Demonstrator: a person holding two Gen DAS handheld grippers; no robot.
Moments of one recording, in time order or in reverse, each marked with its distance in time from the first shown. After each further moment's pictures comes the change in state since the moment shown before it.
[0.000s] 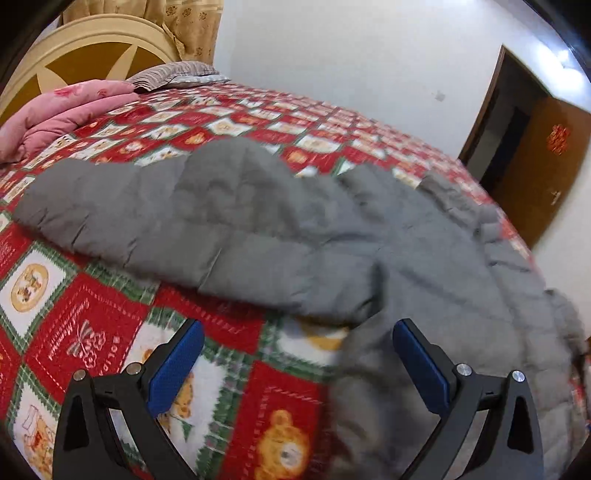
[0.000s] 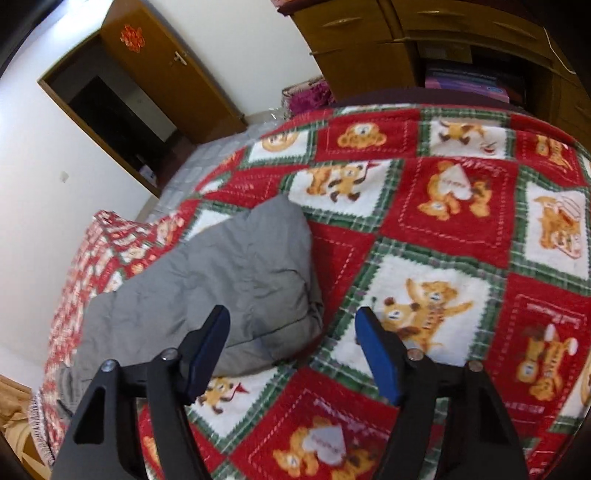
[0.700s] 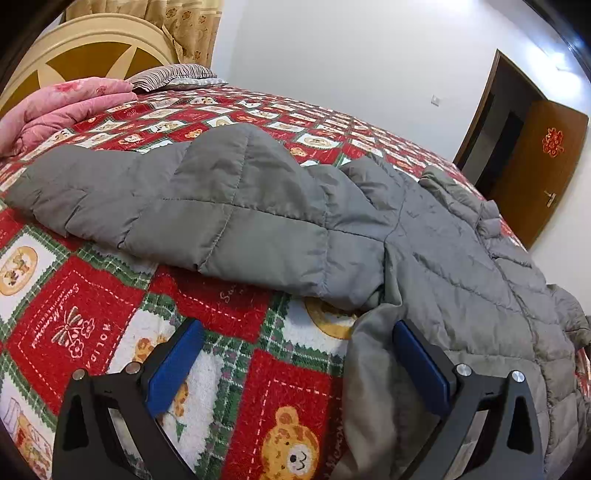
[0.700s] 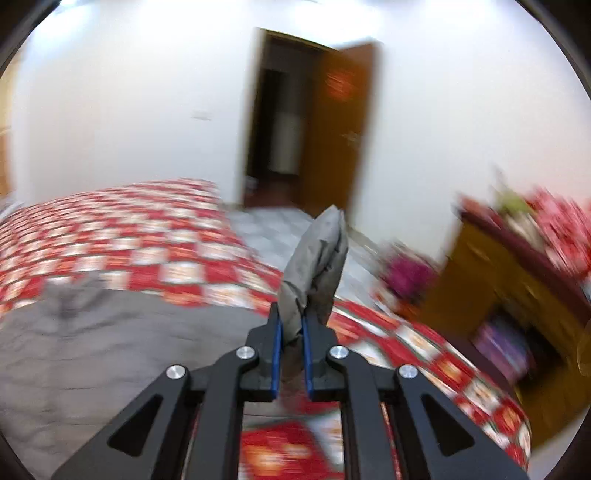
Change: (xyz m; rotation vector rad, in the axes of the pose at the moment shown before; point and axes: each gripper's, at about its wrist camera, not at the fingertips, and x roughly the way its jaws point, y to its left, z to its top) left arm 0.003 0.011 -0.011 -0.007 -0.050 -0.049; right arm -0.170 0.243 -0.085 -0.866 -0.411 0.109
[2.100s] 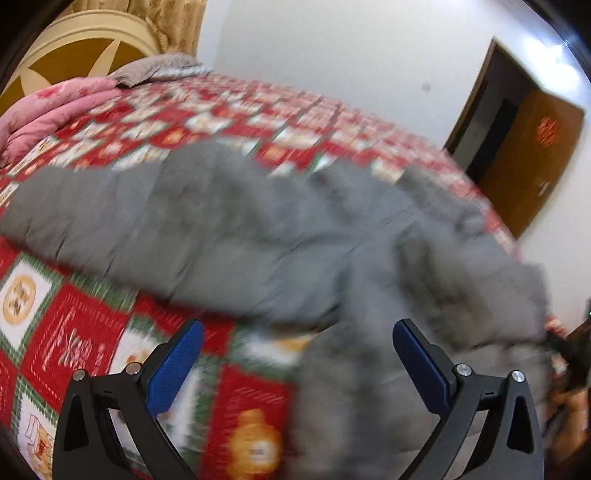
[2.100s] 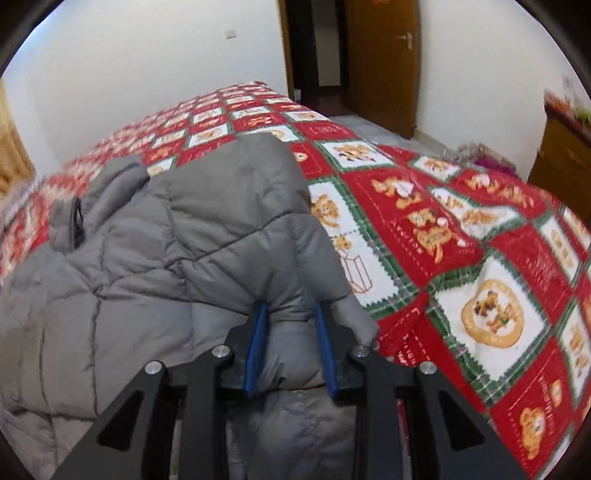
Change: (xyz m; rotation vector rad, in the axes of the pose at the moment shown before) left arm -0.018 -0.032 0.039 0.016 0.062 -0.049; right arm 0.173 0.113 -0.110 0.101 0.350 0.188
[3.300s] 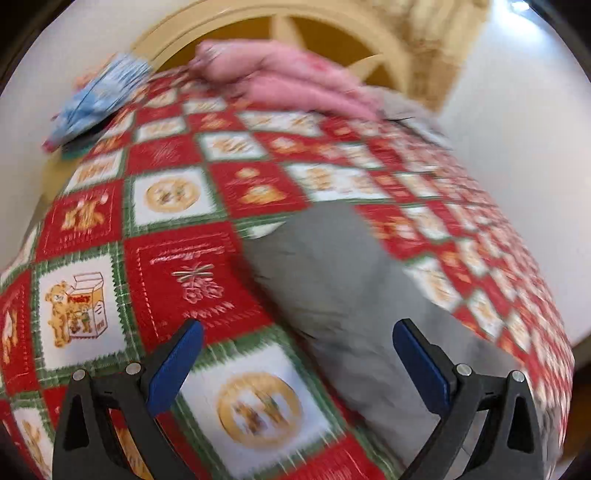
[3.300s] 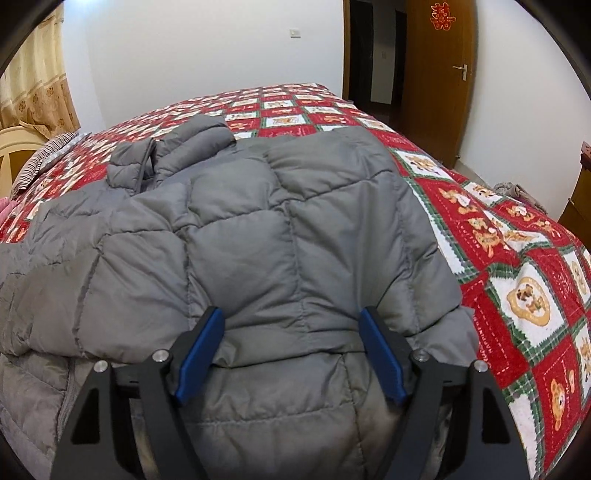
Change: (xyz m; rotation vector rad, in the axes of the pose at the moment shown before) left arm -0.039 0.234 0.040 -0.717 -0.172 0.573; right arm -0.025 0.040 -0.050 -0.167 -0.031 0.115
